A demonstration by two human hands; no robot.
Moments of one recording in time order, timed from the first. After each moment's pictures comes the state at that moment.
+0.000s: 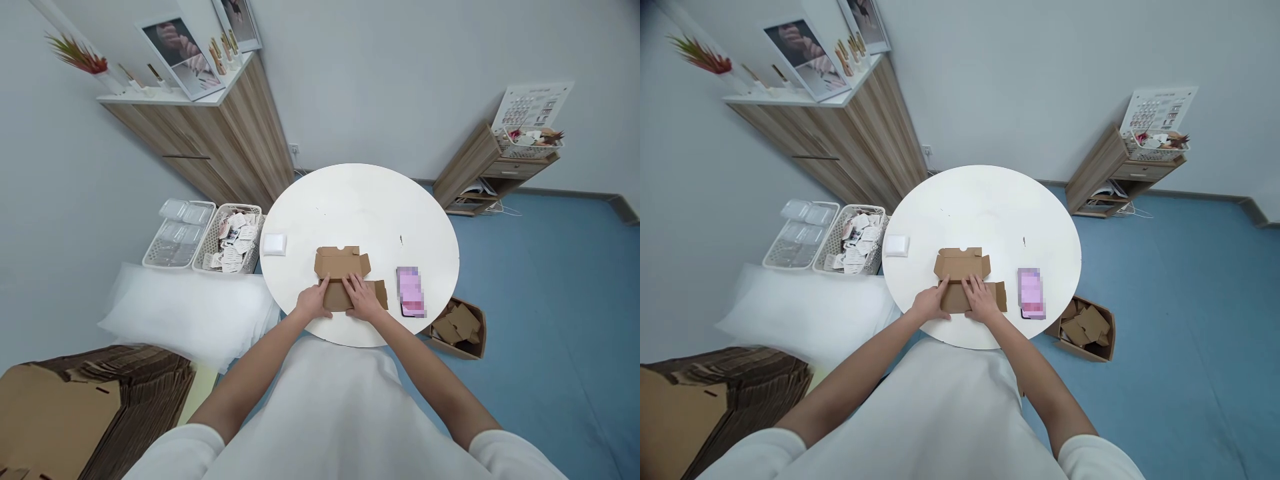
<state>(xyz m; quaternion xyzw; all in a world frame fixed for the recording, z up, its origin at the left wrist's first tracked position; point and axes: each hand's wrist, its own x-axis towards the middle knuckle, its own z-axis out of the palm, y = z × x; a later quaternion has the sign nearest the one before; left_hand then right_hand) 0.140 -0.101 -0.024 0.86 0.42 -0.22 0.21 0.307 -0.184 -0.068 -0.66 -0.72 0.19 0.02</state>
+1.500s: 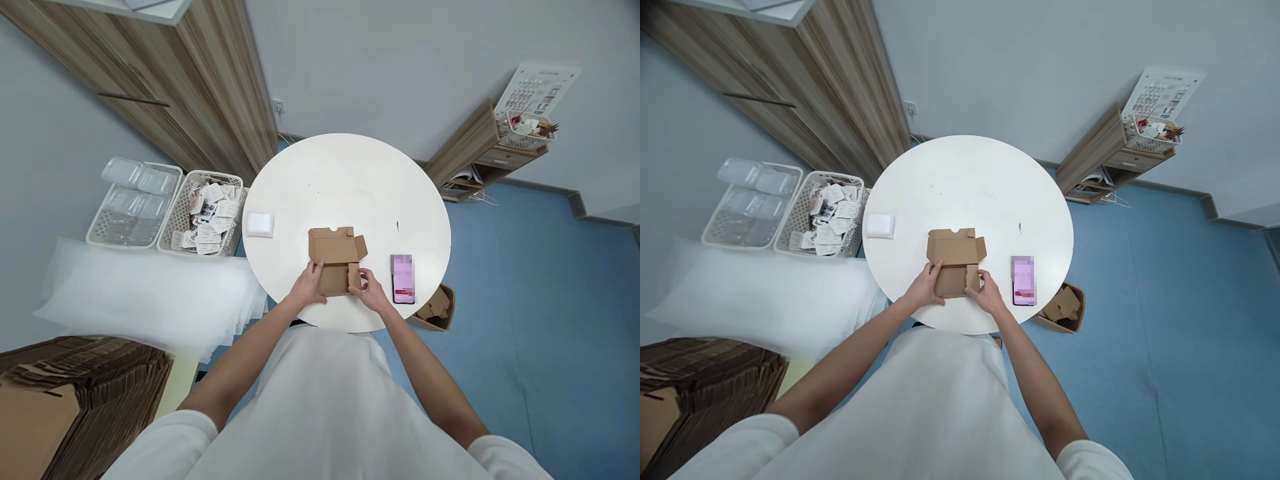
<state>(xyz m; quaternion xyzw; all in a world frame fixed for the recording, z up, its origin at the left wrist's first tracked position) 0.136 -0.095 -0.054 0.84 0.41 -0.06 0.36 0.324 -0.203 -0.032 -0.79 -0.38 0.42 0.22</state>
